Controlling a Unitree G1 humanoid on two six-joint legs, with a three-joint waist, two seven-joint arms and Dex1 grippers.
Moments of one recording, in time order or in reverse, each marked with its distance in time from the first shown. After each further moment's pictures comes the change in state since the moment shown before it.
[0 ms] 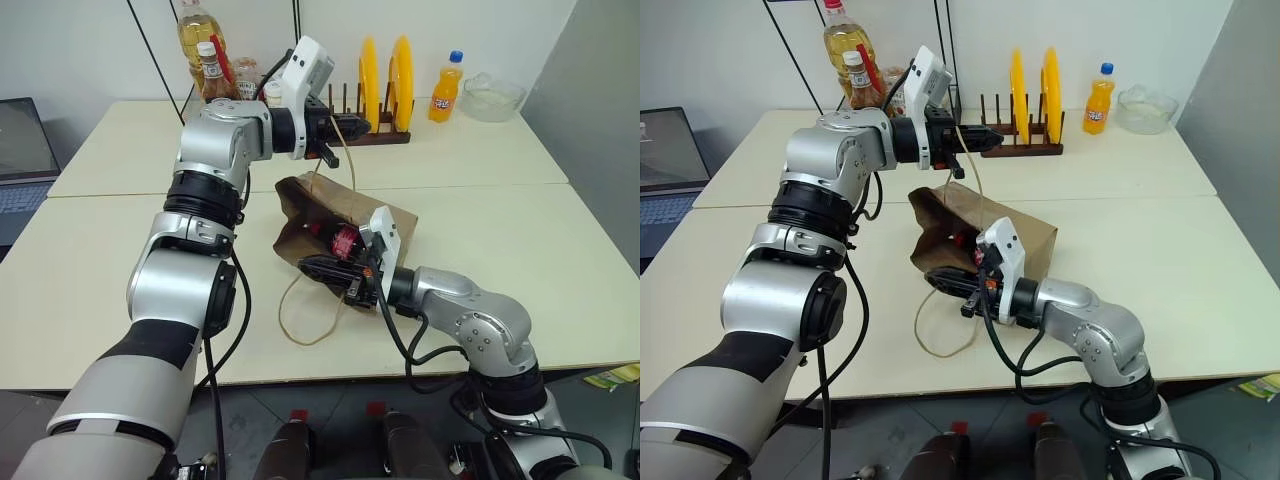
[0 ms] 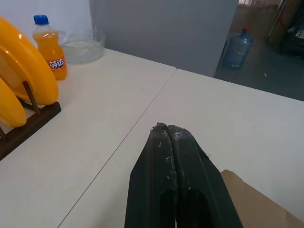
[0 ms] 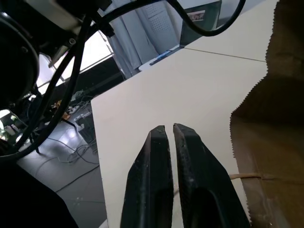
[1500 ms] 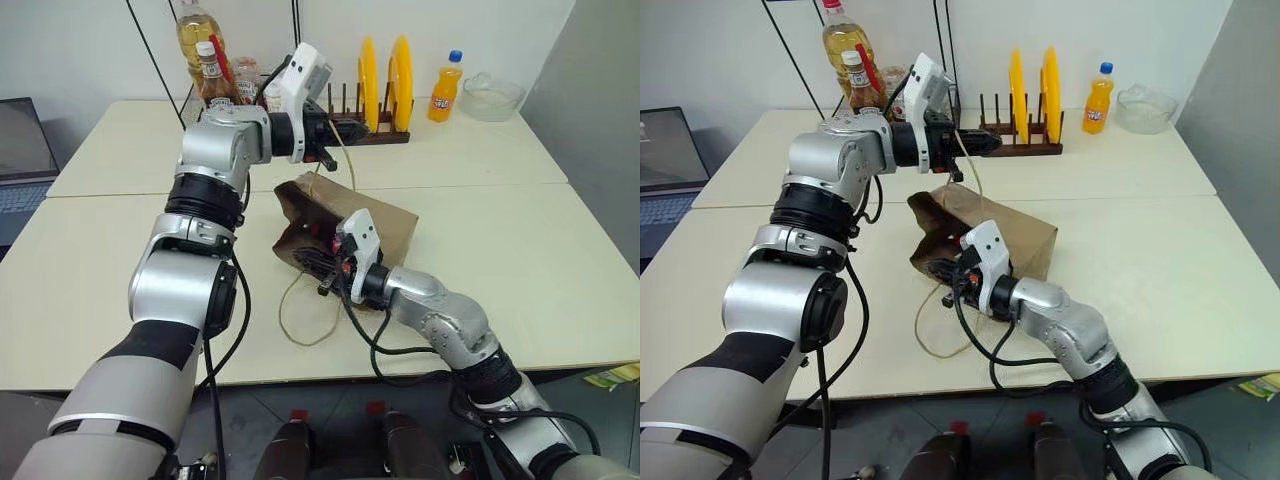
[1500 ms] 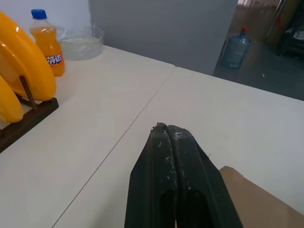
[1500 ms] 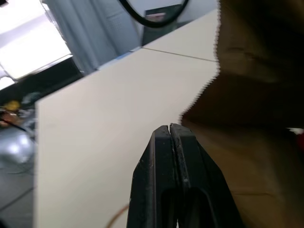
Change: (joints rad) left arm 0.006 -0.003 0.014 0.018 0.015 -0.006 -0.012; right arm -0.056 -0.020 0.239 0.264 -0.198 -0.398 -0.200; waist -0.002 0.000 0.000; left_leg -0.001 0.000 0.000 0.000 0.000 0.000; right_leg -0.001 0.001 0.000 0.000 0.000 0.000
